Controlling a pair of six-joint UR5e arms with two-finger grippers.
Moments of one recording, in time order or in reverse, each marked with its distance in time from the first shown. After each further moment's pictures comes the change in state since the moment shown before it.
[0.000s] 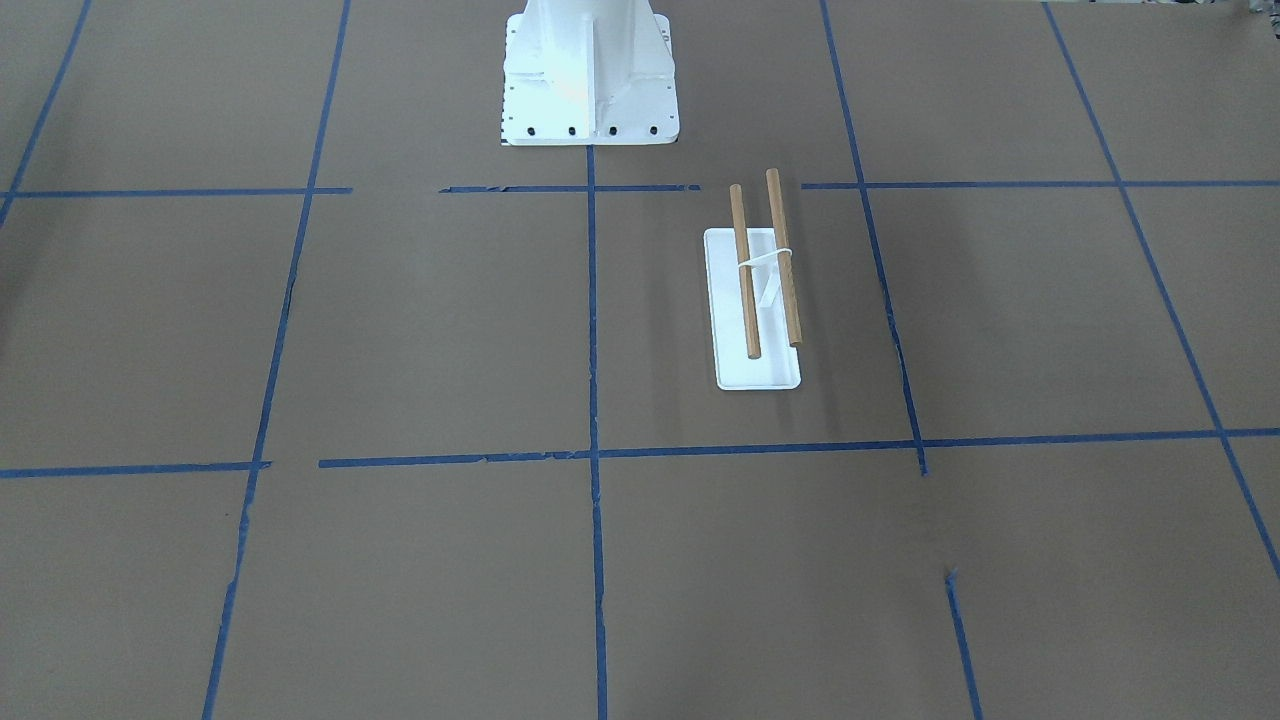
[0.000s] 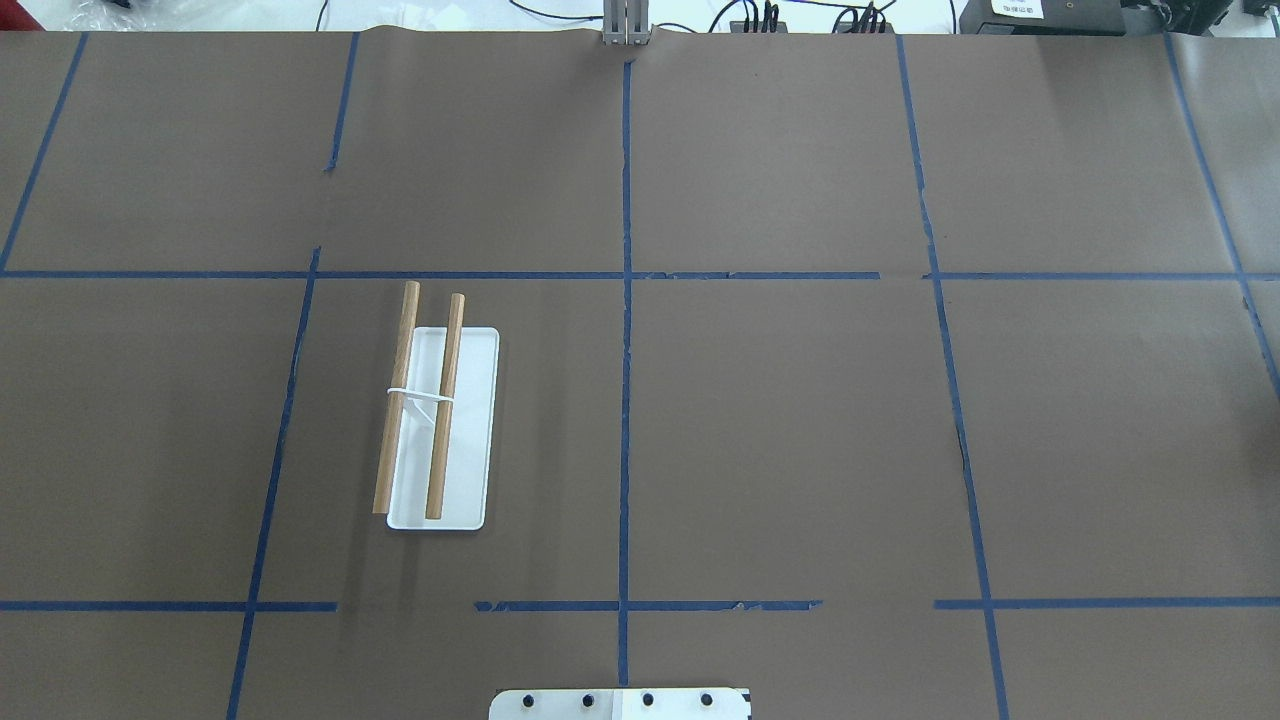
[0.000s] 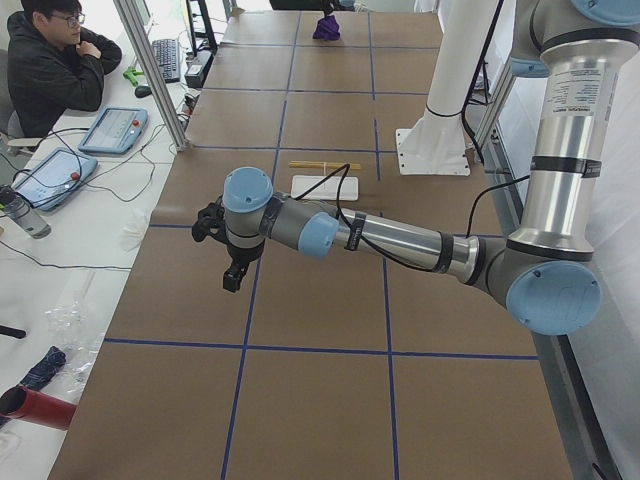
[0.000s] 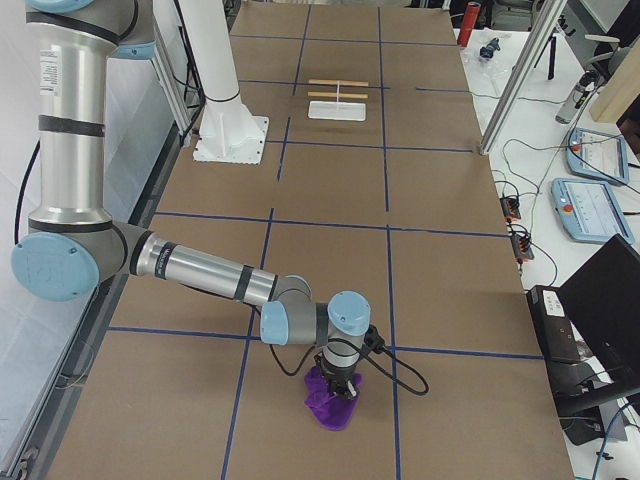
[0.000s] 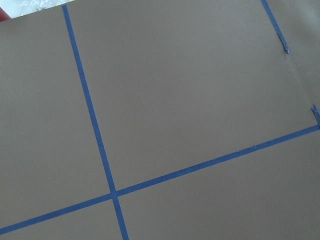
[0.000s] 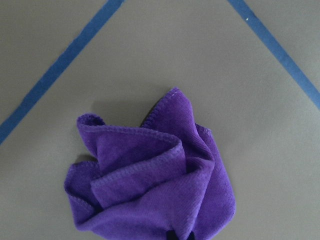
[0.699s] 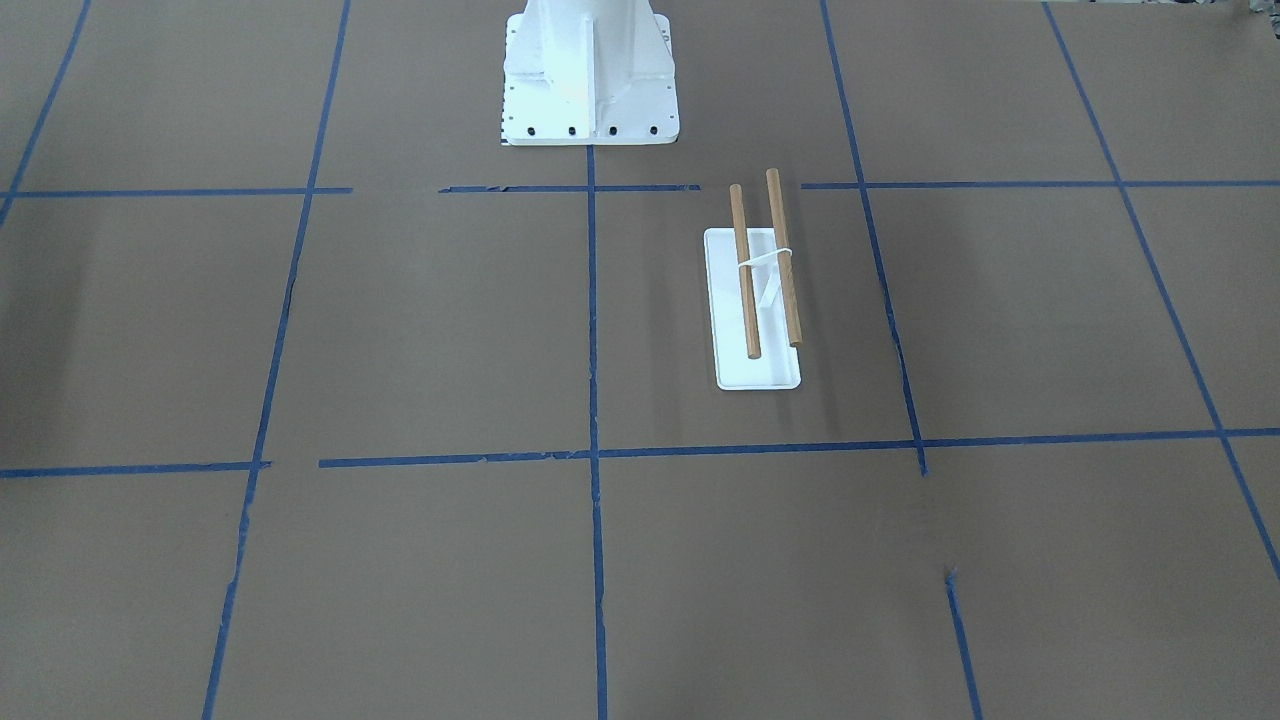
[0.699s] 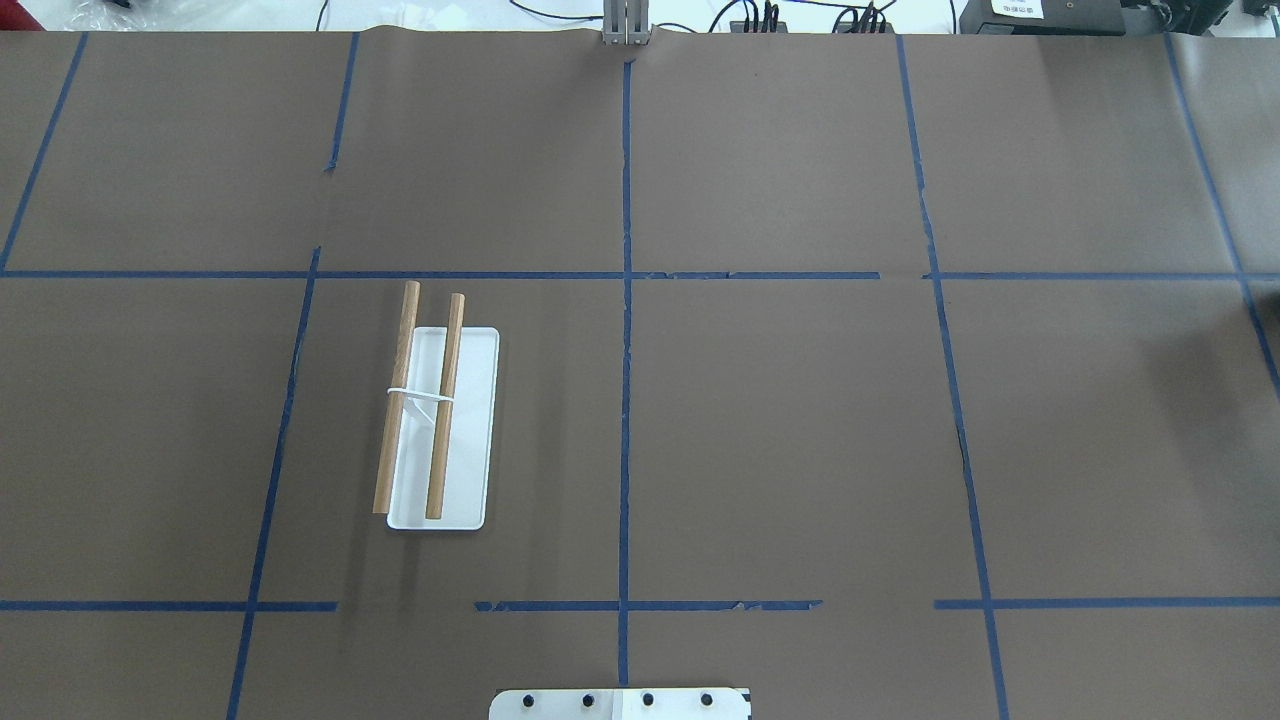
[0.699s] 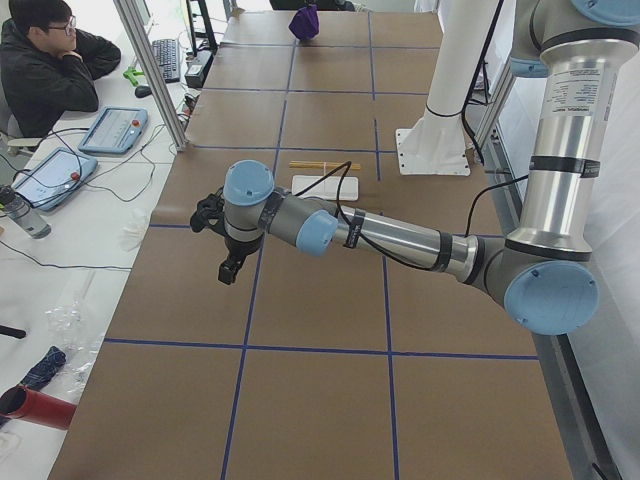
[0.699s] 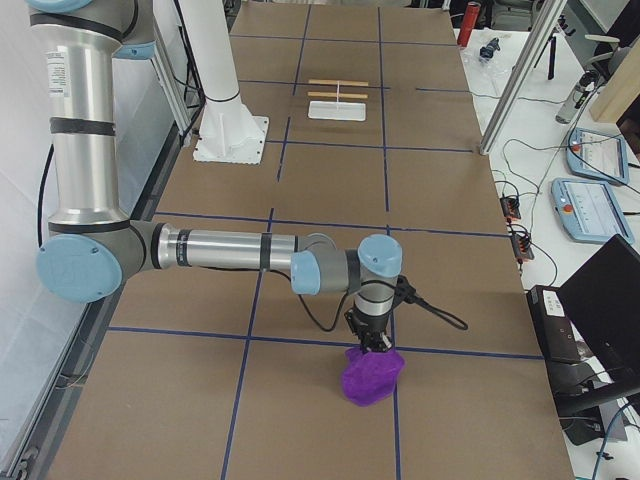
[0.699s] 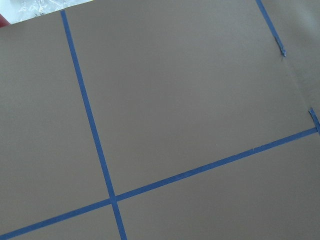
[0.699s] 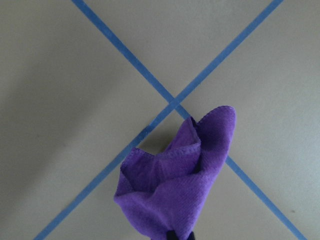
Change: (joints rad) left arm 0.000 -0.009 -0.017 -0.063 0.001 -0.006; right arm 0.000 0.143 0.252 -0.304 0.011 0.023
